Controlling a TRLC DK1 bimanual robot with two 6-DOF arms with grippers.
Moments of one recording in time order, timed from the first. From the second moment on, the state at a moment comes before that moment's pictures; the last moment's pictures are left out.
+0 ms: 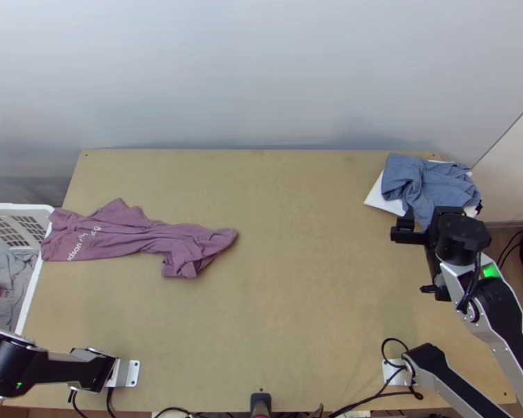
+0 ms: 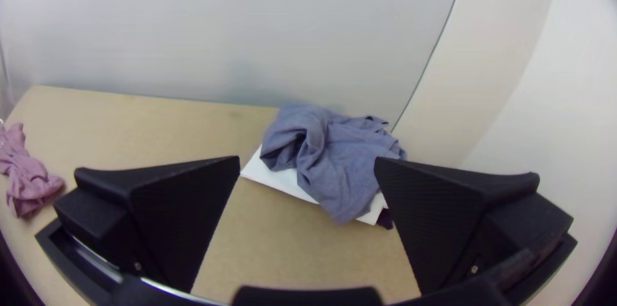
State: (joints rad) left arm 1.31 1.40 1.39 0.01 -0.16 -0.10; right arm 0.37 0.83 0.91 -0.54 0.57 0.04
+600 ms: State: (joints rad) left arm 1.10 1.25 0.97 0.00 -0.12 -0.05; right arm 0.39 0.84 0.91 -0.49 0.57 0.03
